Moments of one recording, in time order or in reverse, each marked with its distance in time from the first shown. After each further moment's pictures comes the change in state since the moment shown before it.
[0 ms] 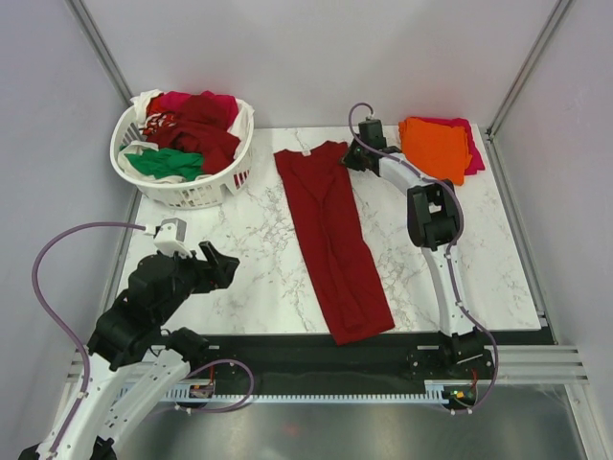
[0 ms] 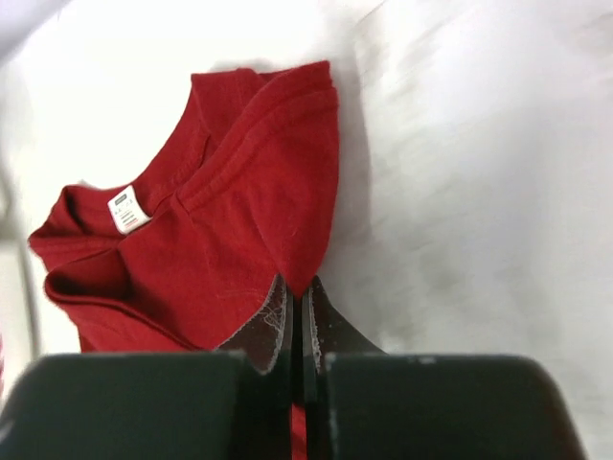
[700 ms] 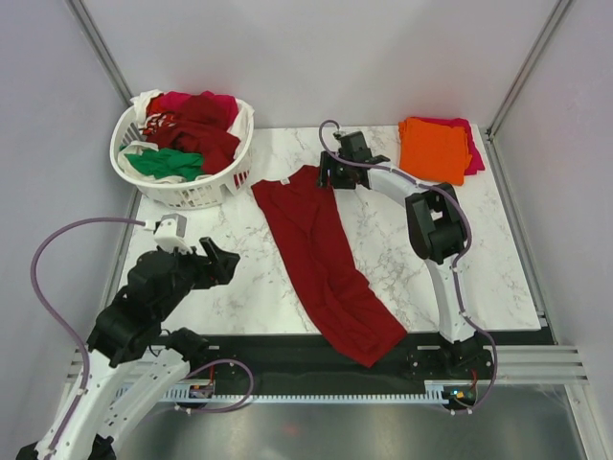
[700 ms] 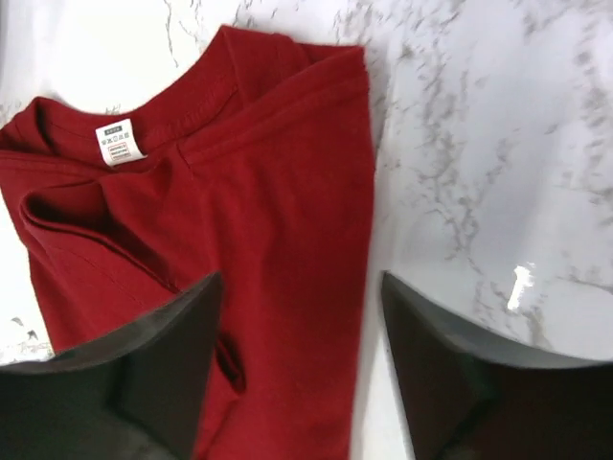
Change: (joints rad) left arm 0.001 0.063 0.023 0.039 0.000 0.019; right arm 0.115 -0.254 -0.303 -0.048 -0.028 -0.280
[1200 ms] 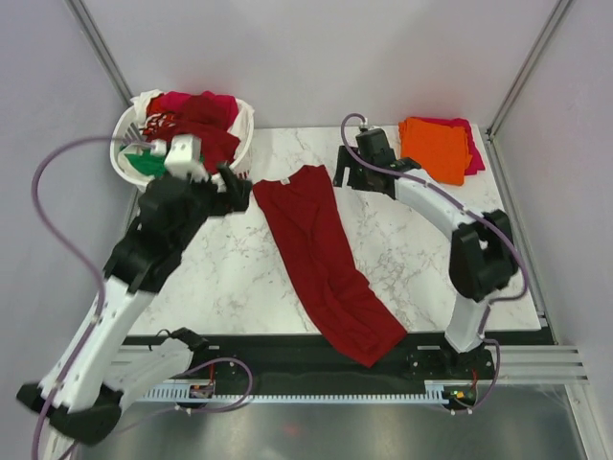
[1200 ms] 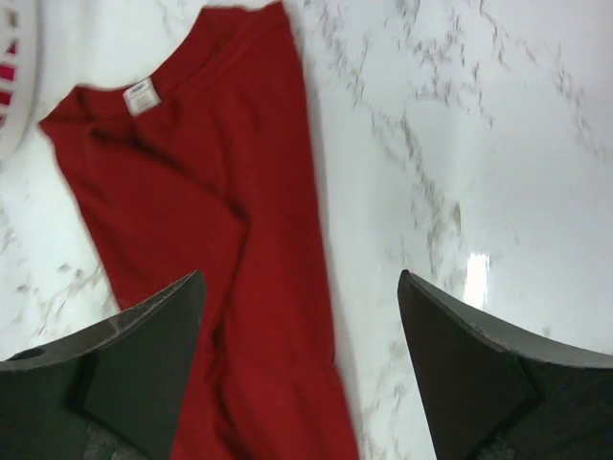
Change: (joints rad) left arm 0.021 0.614 0.524 0.259 -0.071 0.202; right arm 0.068 -0.571 -0.396 -0.128 0.260 0.123
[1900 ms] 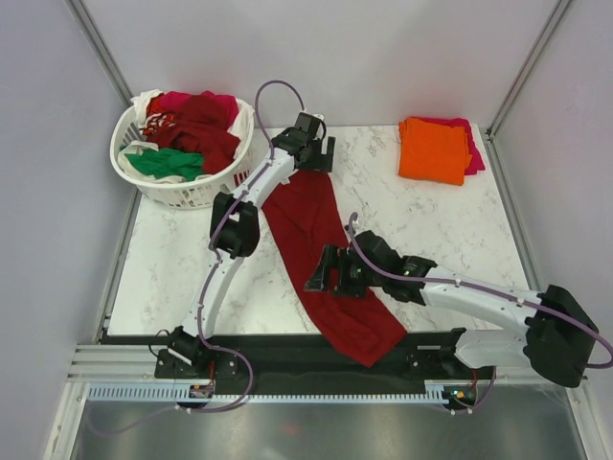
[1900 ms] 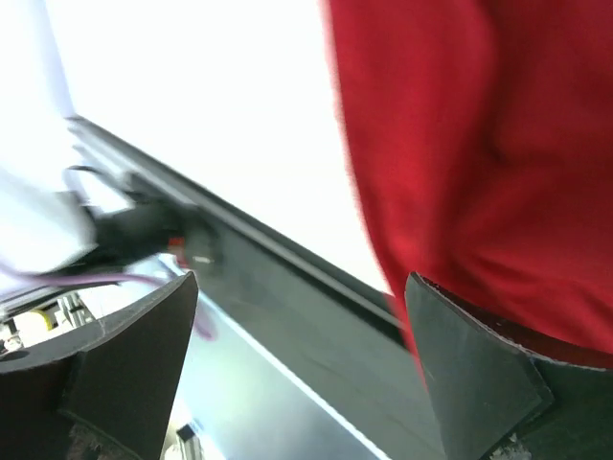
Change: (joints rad) left arm 0.014 1.587 1.204 -0.214 0.154 0.087; right arm 0.416 -0.486 -0.775 0.255 -0.283 0.524
